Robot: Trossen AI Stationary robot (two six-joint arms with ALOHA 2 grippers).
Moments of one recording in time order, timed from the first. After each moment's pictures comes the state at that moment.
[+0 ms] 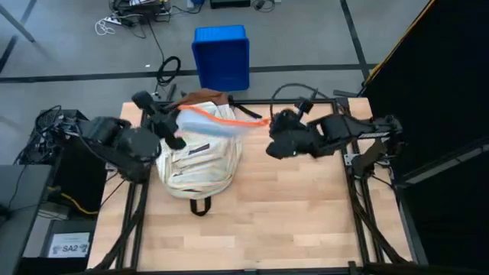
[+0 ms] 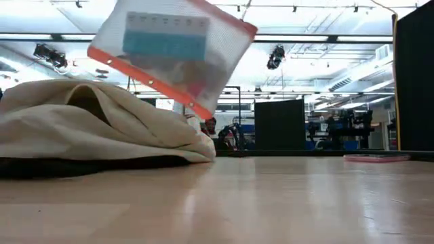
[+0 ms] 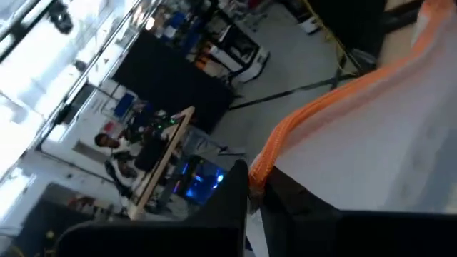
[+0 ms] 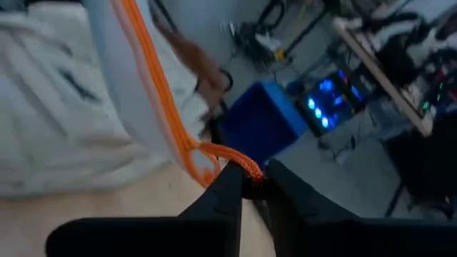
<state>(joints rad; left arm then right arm) -0.33 1.09 1.50 -0.99 -1.25 0.26 0.21 1.66 2.00 -1.24 0.93 0.20</state>
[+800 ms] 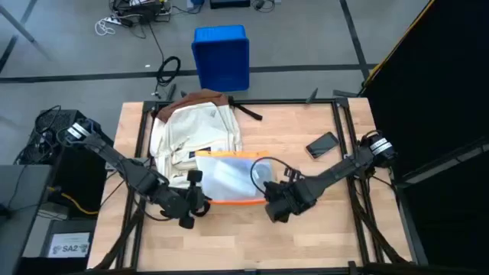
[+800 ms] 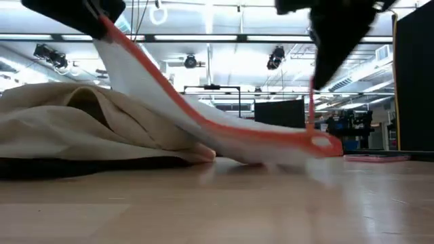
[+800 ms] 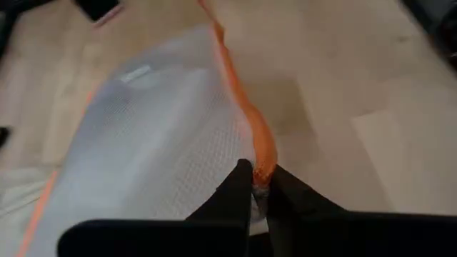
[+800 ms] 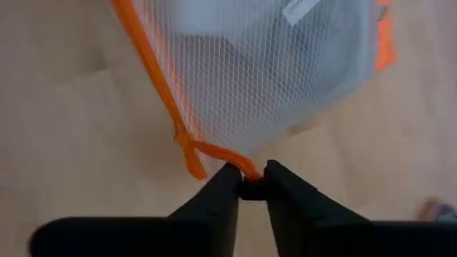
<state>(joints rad) -0.62 1.25 0.87 -0.42 -0.46 -0.18 0.49 1.81 1.43 -1.08 0.40 0.78</state>
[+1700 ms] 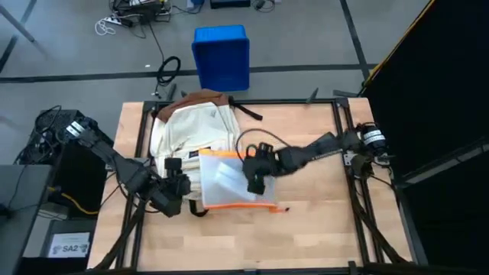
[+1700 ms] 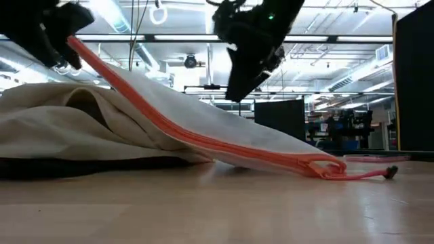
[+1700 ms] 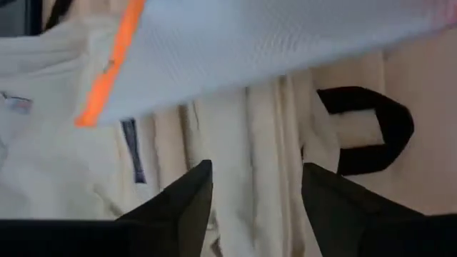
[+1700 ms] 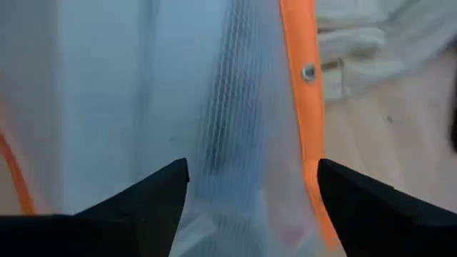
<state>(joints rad) -0.65 1.20 0.96 -1.08 -0.52 -0.51 0.15 1.83 1.41 -0.65 0.35 0.27</state>
